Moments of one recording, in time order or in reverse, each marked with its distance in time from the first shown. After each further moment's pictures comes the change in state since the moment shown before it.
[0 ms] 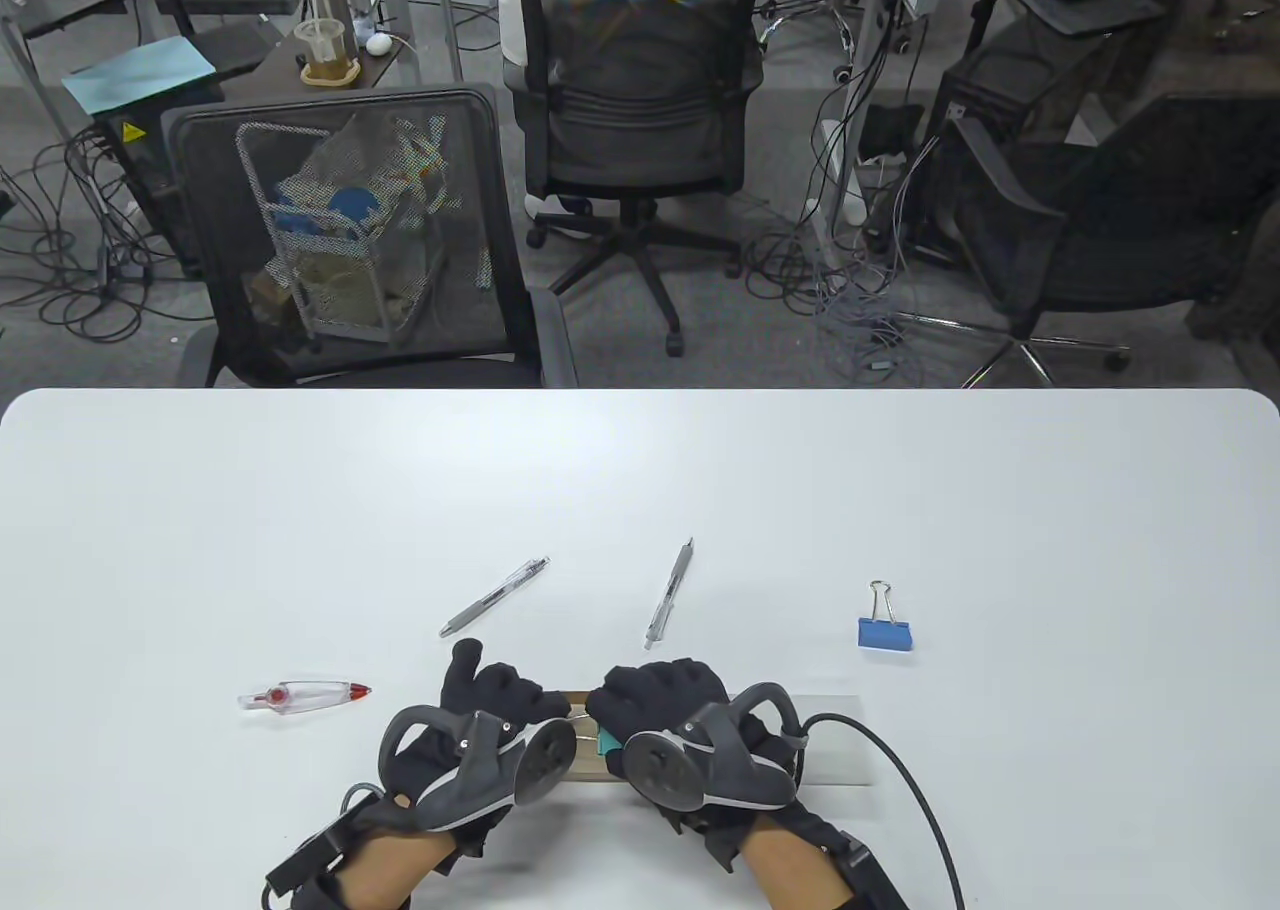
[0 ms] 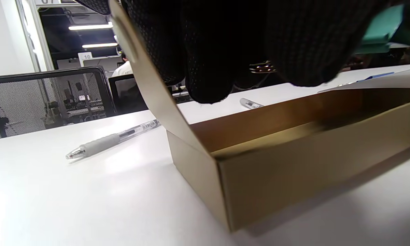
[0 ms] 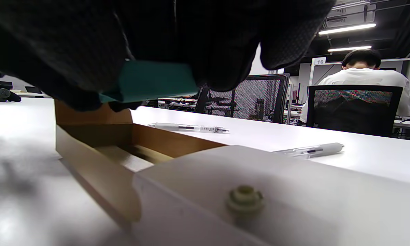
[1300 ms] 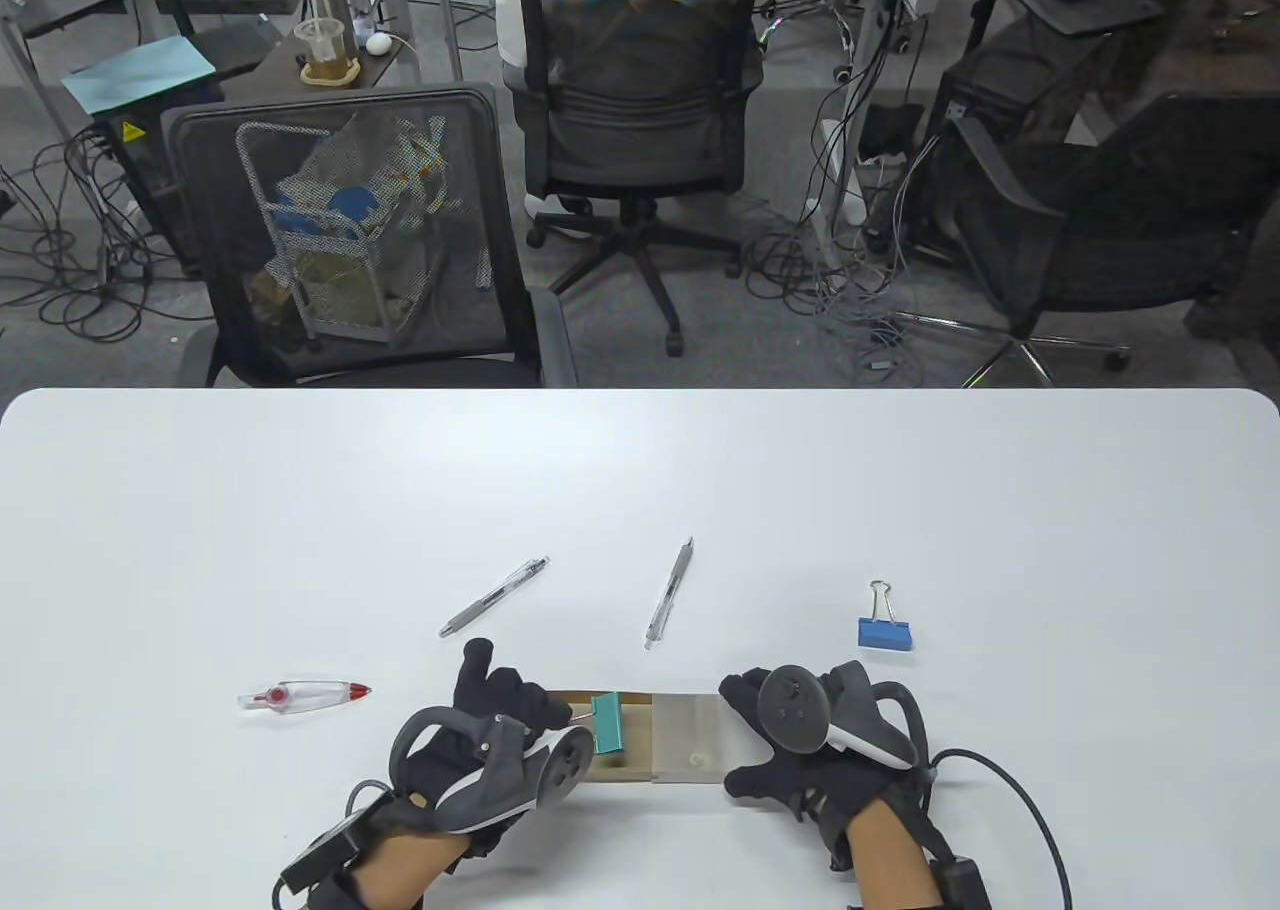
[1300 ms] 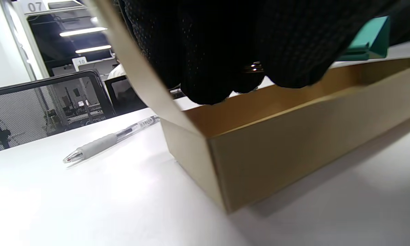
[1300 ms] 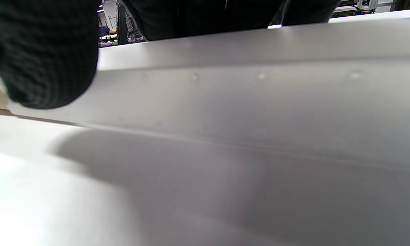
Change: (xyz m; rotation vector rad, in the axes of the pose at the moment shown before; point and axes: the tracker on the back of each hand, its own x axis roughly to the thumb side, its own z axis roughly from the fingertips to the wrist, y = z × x) left_hand 0.020 -0.006 -0.009 -0.038 -0.021 -0.126; right_hand -0.109 0.036 0.046 0.360 0.323 -0.175
